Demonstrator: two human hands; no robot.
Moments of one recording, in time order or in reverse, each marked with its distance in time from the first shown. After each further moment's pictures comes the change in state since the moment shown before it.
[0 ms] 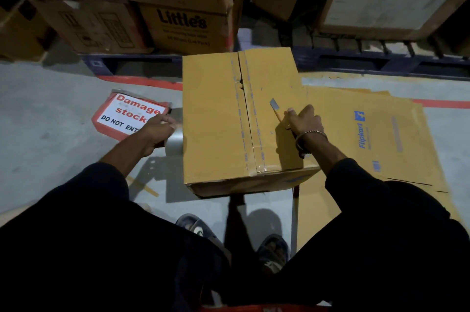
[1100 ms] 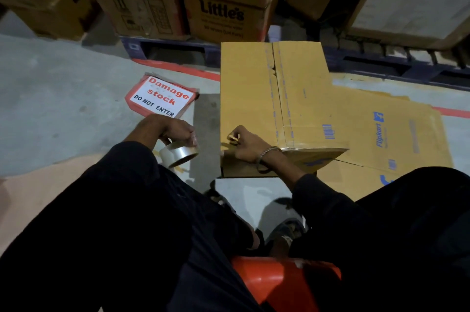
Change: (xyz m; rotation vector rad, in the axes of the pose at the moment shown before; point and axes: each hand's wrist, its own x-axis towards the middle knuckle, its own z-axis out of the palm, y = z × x) left_hand -0.064 -0.037 -0.071 0.792 -0.496 -0.019; right_hand -0.201 -0.068 0.121 -0.209 -0.628 -0.590
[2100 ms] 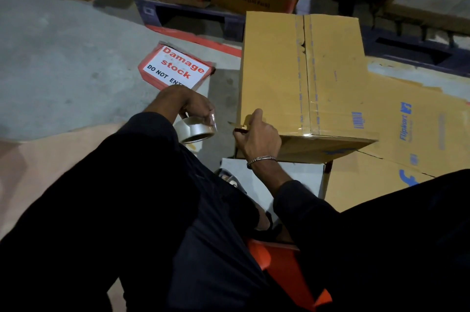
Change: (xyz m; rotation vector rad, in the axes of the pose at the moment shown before) left_hand 0.010 -0.003 -0.006 0.068 -0.053 0.016; right_hand 0.007 -0.018 0.078 -0.325 0.673 0.142
